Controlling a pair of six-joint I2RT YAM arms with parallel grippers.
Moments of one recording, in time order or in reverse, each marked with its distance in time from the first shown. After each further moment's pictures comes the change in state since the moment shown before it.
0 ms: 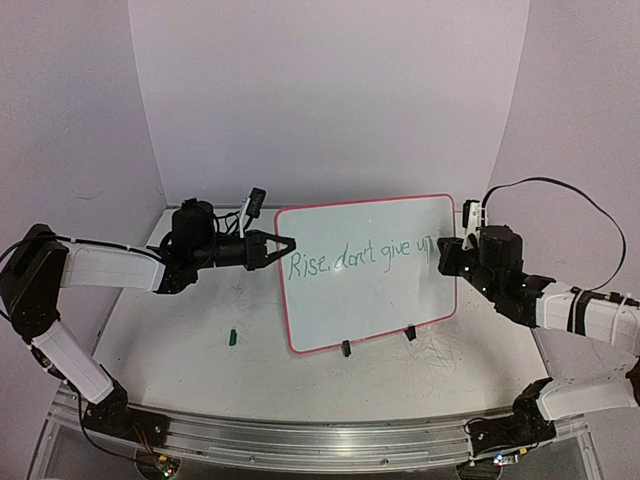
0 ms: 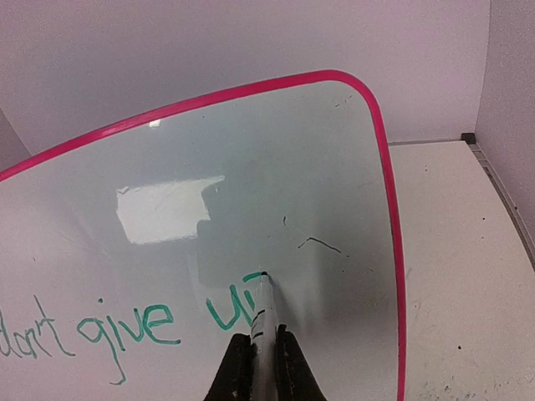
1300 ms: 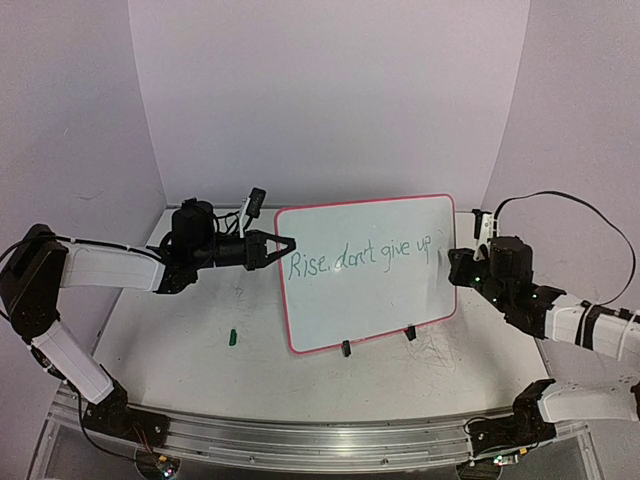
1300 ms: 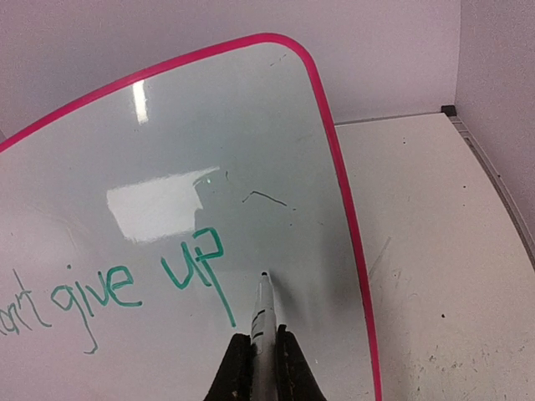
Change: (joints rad) left arm 0.000 -0.002 0.000 -0.002 0.000 0.000; right arm -0.037 -0.109 -0.081 -0.067 -0.015 0.044
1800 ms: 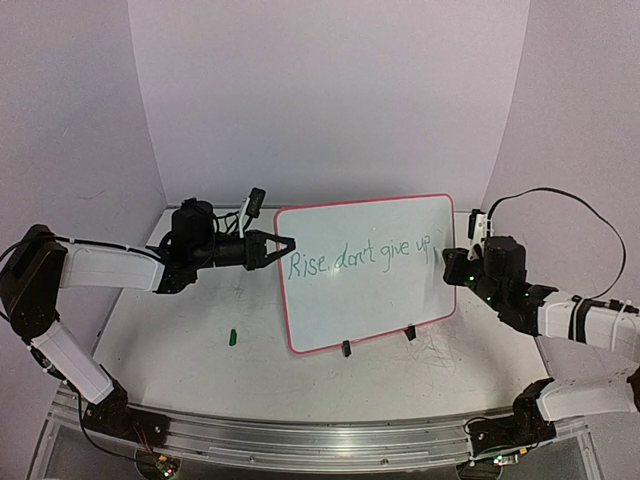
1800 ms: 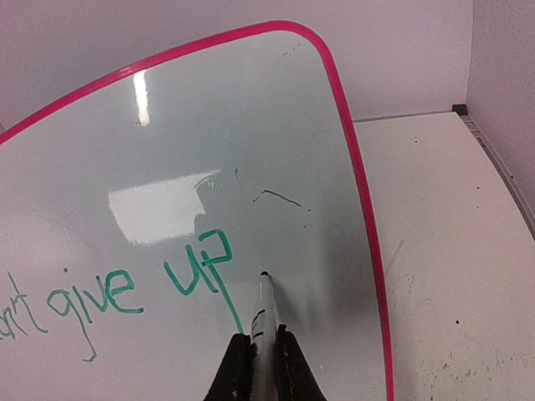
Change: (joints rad) left arm 0.000 -0.004 0.000 -0.008 -0.003 -0.003; right arm -0.003 0.079 0.000 0.085 -0.020 0.000
